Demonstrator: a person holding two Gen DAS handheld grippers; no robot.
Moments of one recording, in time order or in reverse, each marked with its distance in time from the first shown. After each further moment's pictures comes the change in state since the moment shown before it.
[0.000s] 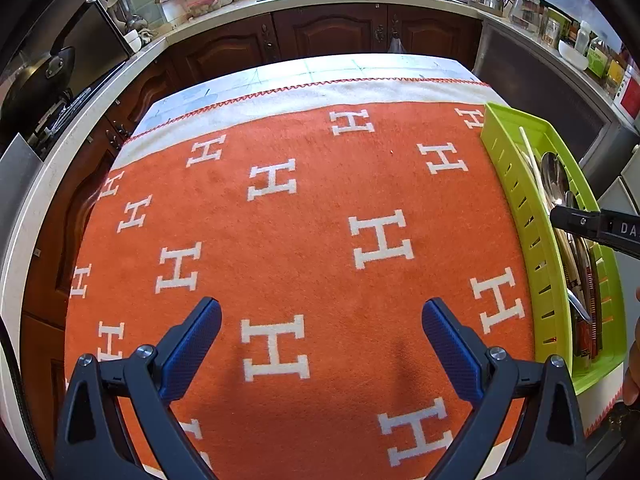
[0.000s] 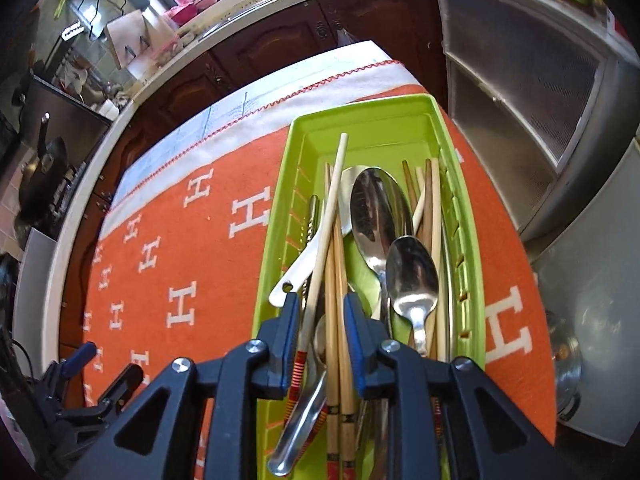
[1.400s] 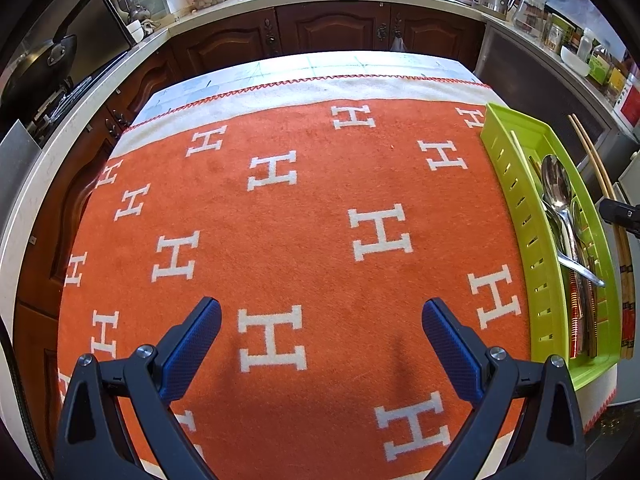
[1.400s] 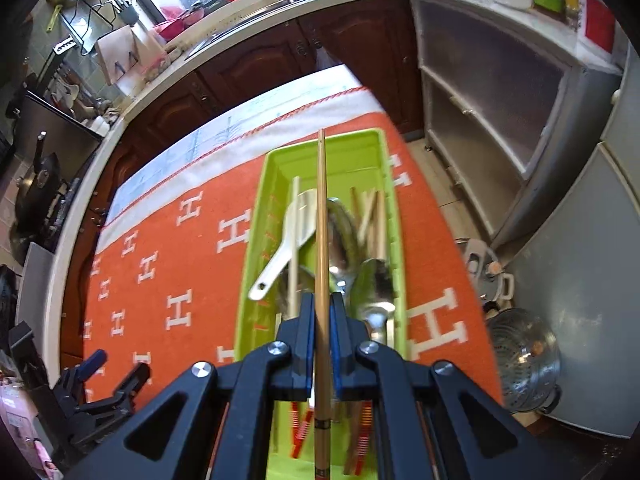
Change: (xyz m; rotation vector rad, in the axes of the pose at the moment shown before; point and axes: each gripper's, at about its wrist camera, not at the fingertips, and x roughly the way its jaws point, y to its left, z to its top) left arm -0.001 0.003 -0.004 -0.028 0.011 -0.022; right arm -0.052 -0.023 0.003 0.044 -0.055 -0.065
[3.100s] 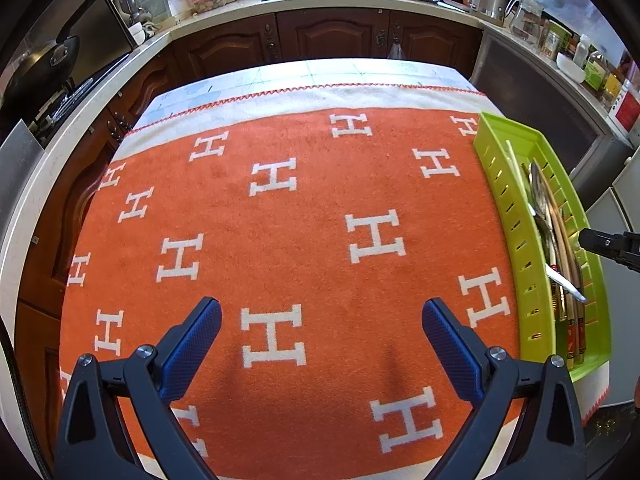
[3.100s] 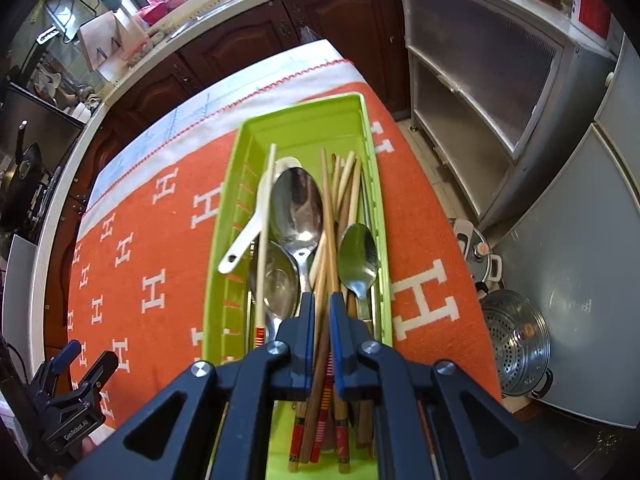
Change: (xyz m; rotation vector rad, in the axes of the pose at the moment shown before) left arm -0.014 0.004 0.001 -0.007 -0.022 -0.018; right arm 0.012 0.000 -0.013 -0.002 0.066 -0.015
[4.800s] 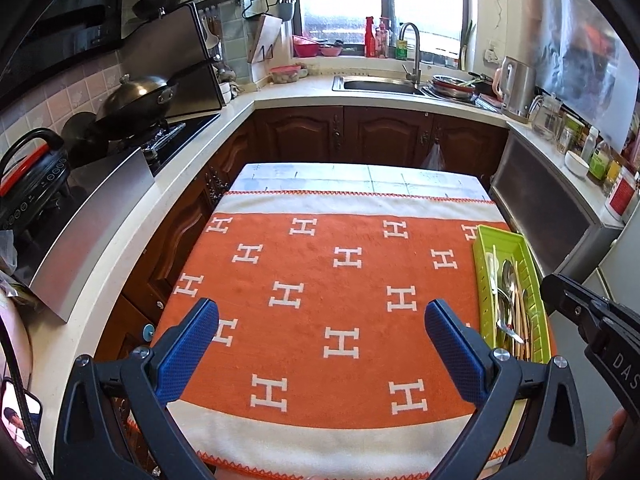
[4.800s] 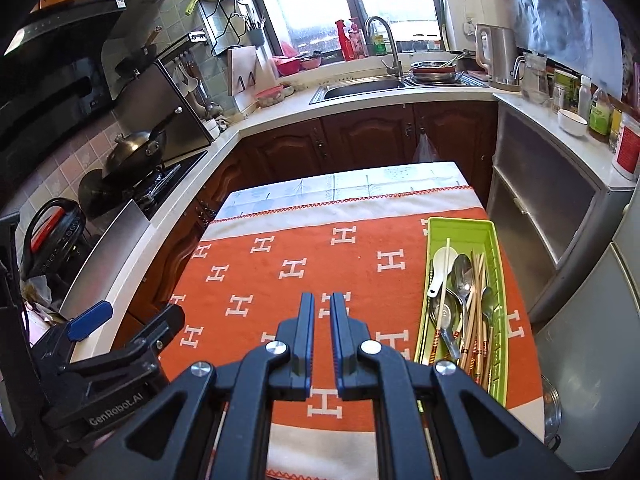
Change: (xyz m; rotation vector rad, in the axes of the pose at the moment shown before) left arm -0.178 0.050 -0.018 -0.151 -0.262 0.107; right arm -0.148 0.153 -0.071 -0.270 -0.307 0.161
